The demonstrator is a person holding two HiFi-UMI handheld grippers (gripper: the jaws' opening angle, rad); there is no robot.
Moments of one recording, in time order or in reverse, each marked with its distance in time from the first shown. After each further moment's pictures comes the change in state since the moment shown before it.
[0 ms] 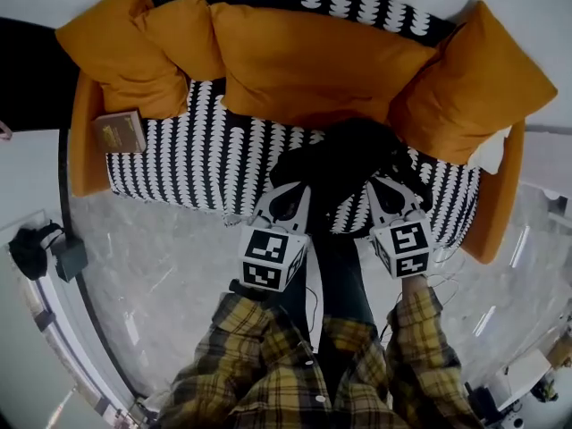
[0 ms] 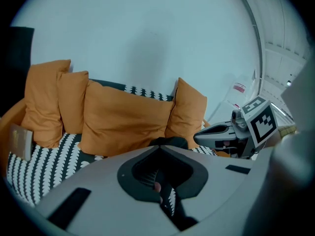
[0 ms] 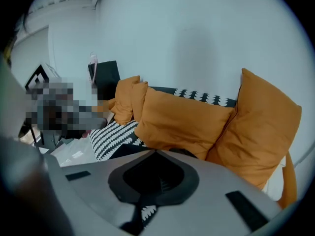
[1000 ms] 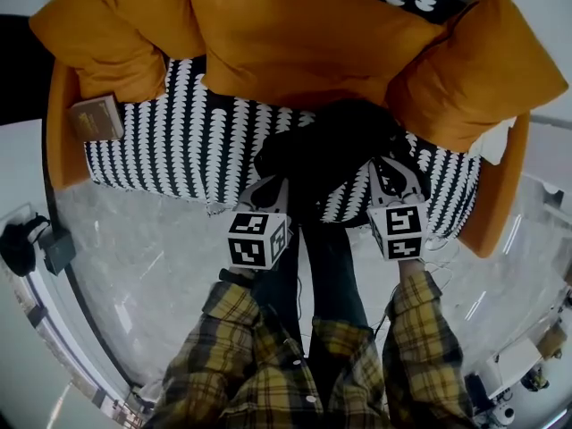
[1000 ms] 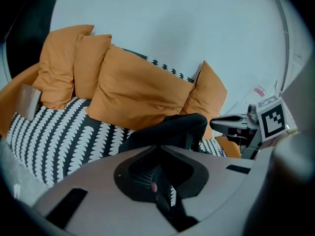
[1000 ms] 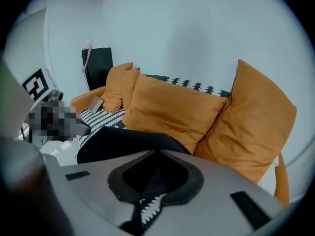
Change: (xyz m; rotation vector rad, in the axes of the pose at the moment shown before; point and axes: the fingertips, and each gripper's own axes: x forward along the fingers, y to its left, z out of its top) left arm 0.045 0.039 -0.088 -0.214 0.137 0.093; right arm 0.037 -0.037 -0.045 -0.041 0.056 -0.102
